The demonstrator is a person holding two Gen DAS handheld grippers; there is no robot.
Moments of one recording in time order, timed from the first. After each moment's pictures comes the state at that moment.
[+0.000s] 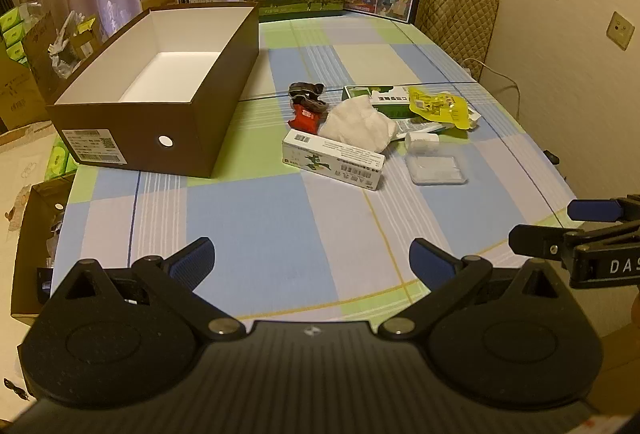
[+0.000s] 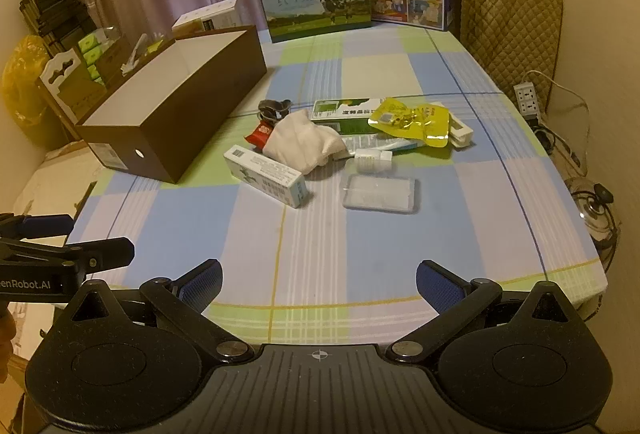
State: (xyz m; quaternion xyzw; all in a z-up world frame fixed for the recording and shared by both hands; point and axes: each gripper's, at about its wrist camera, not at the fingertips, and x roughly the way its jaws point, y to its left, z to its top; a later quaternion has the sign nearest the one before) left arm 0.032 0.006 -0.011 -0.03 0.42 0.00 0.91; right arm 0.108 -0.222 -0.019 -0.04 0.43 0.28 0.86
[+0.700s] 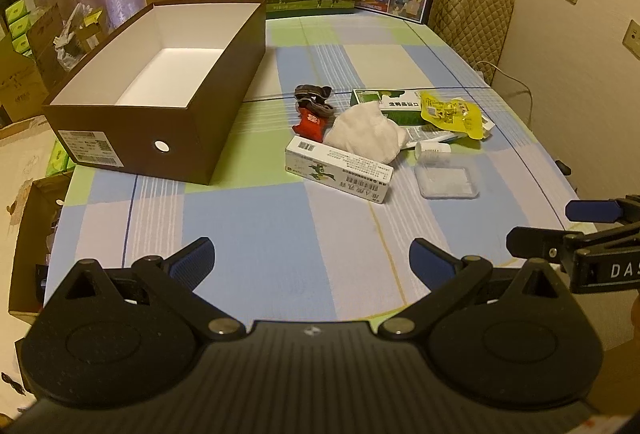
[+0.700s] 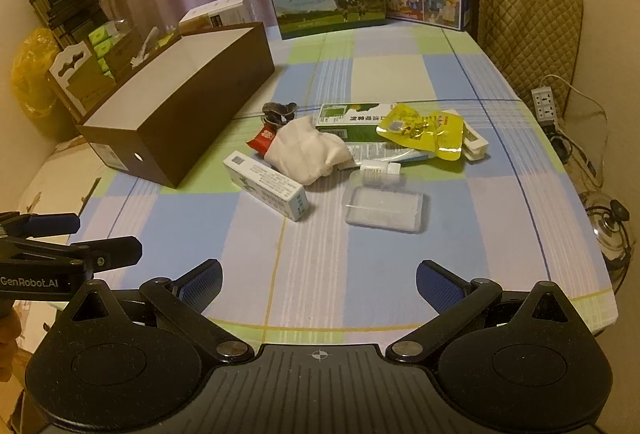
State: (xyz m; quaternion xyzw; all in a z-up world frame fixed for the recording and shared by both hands) left arm 0.055 0.003 -0.014 -0.04 0.43 0.02 0.90; right arm 0.140 -0.225 -0.020 -0.05 0.44 0.31 0.84
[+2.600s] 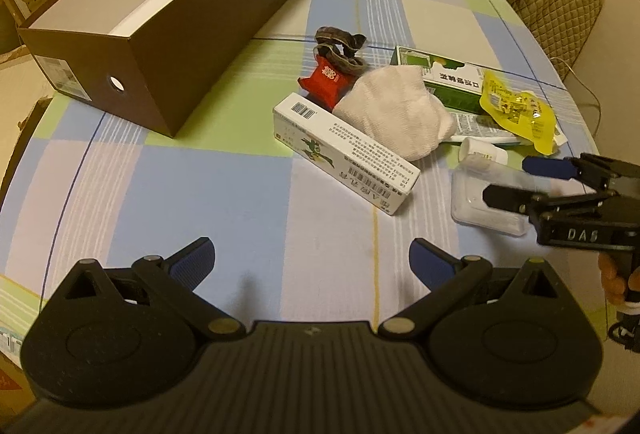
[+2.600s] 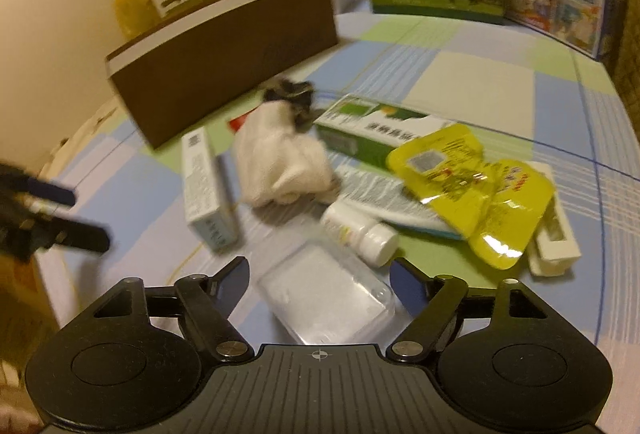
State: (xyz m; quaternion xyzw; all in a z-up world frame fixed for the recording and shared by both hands) left arm 0.148 -0.033 -0.079 -0.11 0.50 0.13 0.85; right arm 0.306 -0.215 -0.127 -0.14 0.40 0.52 0.74
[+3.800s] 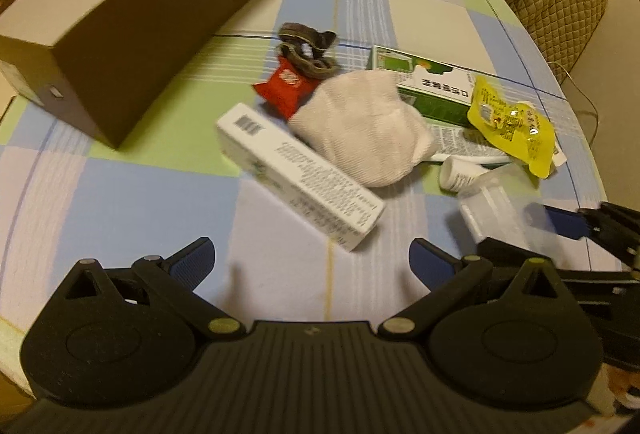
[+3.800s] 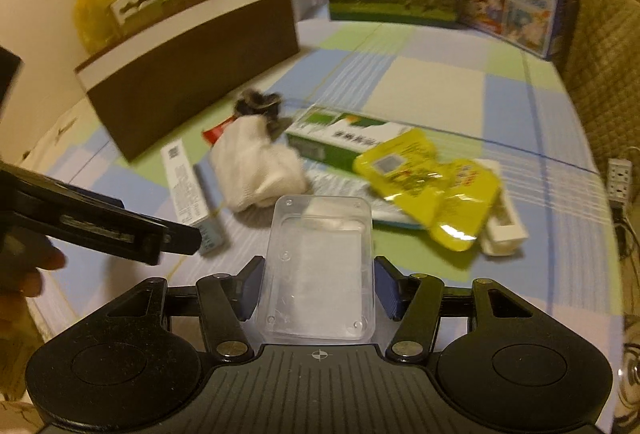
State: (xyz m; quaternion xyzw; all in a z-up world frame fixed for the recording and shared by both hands) left arm 0.197 -0.052 -0.101 -0.13 0.50 0.12 0.85; right arm 0.293 -0.229 -0.098 -0.14 0.40 0.44 0.79
